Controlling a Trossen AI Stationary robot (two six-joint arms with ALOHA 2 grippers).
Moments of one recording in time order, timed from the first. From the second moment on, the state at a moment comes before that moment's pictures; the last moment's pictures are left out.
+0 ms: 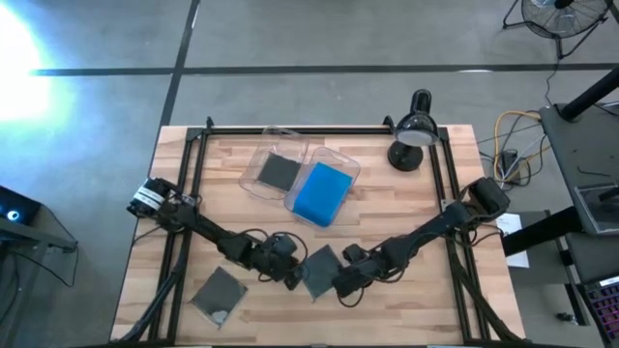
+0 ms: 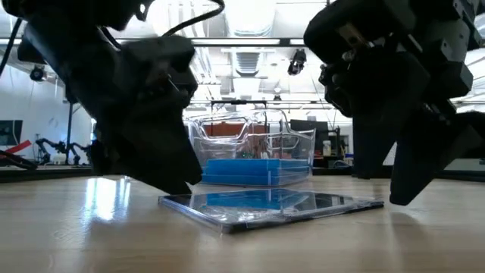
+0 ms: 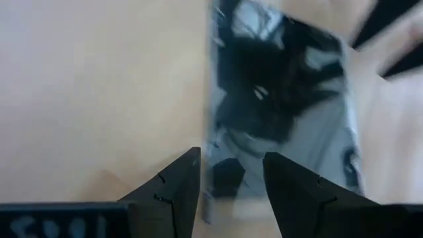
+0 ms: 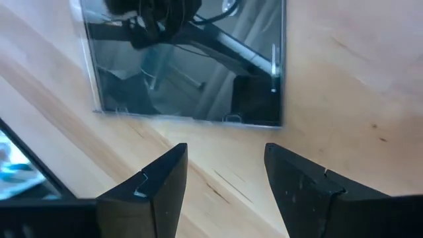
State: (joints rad) left arm -0.46 1.80 0.85 0.12 -0.28 -1.10; right arm 0.48 1.83 1.03 -0.26 0.02 1.58
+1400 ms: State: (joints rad) left arm -0.52 1.84 0.85 0.31 -0.18 -1.09; right arm 0.39 1.87 0.97 -0.04 0.06 1.57
